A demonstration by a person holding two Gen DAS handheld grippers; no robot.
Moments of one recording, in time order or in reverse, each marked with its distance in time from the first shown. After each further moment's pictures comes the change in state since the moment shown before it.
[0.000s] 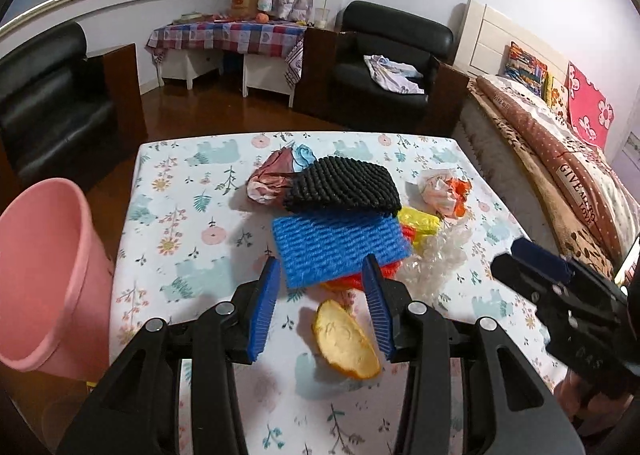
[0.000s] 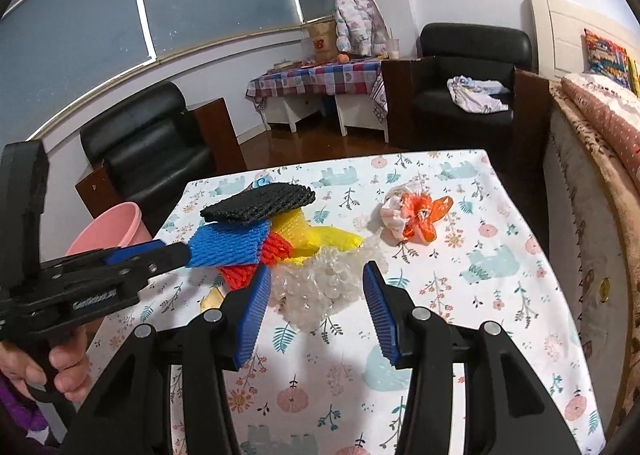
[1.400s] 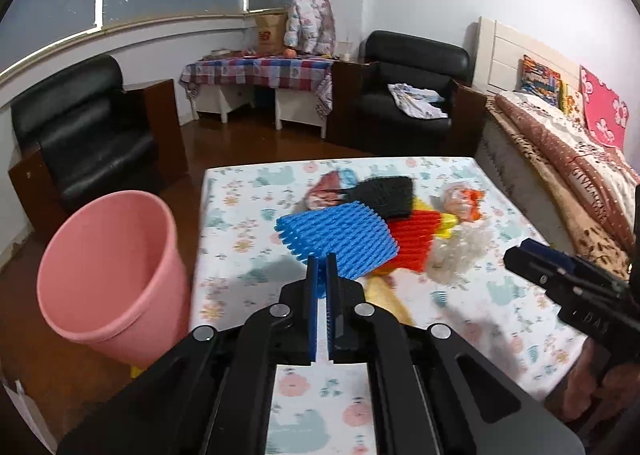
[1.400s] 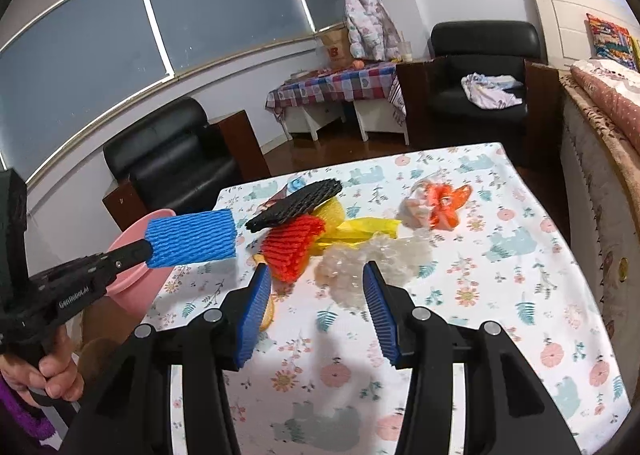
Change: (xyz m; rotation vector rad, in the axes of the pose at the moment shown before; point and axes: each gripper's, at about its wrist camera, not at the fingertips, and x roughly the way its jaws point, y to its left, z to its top) left arm -0.075 0.015 -0.031 0.029 -0.130 0.143; right arm -0.023 0.017 -0.013 0.043 -0.026 0.094
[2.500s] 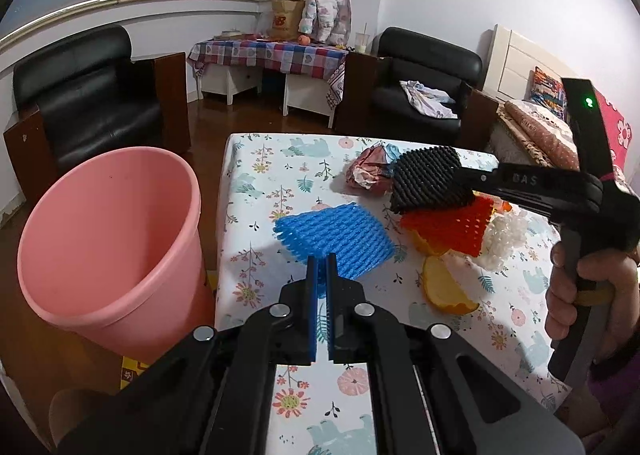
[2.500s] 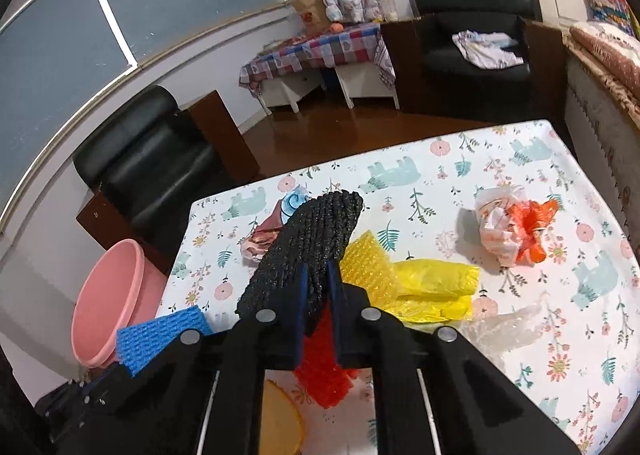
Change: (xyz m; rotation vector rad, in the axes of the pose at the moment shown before) left arm 0.027 0.052 -0.025 -0.082 0.027 -0.042; right arm 0.119 0.014 0.053 0.100 0.102 -0.053
